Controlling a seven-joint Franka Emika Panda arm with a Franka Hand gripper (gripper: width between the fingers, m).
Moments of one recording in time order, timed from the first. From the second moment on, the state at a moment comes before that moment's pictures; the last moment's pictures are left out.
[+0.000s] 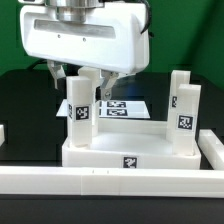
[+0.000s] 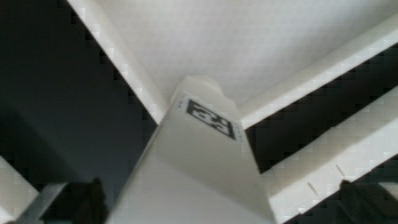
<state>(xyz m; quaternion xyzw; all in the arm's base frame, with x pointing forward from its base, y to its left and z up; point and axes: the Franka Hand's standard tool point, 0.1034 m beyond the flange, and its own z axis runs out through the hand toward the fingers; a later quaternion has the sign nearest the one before) 0.586 -0.075 0.112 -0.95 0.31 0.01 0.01</state>
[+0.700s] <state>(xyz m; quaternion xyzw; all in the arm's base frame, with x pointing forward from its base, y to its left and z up) 0.578 -0.074 0.108 -1.00 0.00 0.00 -0.01</state>
